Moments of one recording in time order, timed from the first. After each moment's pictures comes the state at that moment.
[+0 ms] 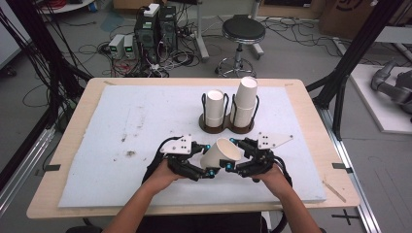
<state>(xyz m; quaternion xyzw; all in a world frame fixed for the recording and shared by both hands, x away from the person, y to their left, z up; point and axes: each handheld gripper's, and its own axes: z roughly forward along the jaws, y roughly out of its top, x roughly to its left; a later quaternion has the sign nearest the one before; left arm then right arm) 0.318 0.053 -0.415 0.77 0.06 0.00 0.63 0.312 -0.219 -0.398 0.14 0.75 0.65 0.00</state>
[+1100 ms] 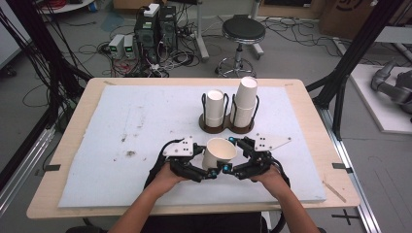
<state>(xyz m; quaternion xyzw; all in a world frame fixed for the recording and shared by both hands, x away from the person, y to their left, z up) 0.316 0.050 -0.425 0.76 0.09 0.01 0.64 0.306 -0.212 -0.394 0.14 0.75 0.64 0.03</state>
